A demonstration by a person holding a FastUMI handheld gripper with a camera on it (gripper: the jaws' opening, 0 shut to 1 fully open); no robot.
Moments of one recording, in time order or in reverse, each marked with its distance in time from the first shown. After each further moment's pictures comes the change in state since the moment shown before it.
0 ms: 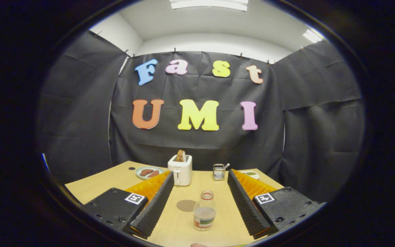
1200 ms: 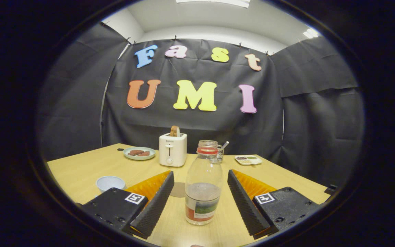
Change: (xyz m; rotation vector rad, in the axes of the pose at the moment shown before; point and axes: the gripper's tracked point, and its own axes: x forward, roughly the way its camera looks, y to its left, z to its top) arm 0.044 -0.016 -0.149 -0.018 0.067 -0.064
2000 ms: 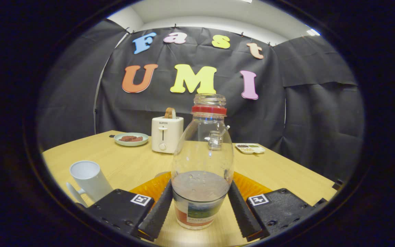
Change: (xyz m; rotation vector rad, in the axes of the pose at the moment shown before) arm 0.047 -0.005 -0.045 -0.023 0.080 0.010
